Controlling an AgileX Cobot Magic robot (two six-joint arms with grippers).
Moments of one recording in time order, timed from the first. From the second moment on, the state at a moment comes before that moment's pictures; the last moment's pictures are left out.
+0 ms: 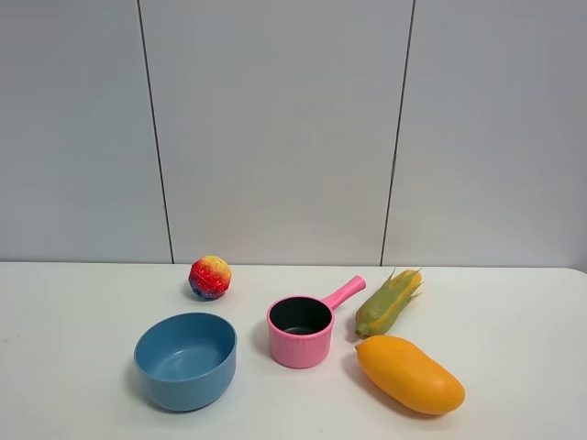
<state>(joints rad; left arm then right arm) -0.04 -0.01 -0.51 0.02 1.05 -0.04 -0.09 0.00 -0.50 -0.06 1.08 0.05</state>
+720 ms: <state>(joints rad) -0.04 -0.01 -0.51 0.02 1.05 -0.04 -0.09 0.00 -0.50 -0.06 1.08 0.05</state>
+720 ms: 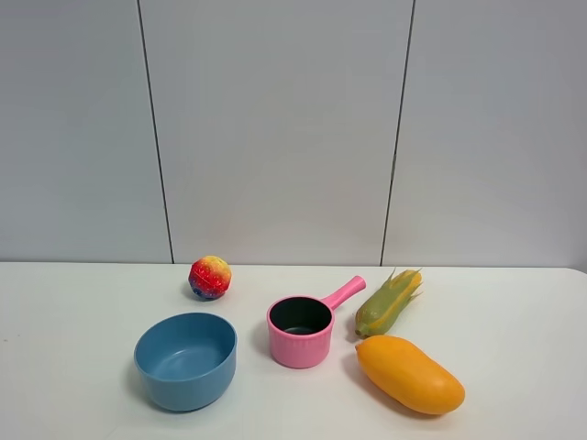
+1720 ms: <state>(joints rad) -0.04 -0.01 -0.51 0.02 1.05 -0.04 -0.09 0.00 -0.50 -0.06 1.08 0.05</state>
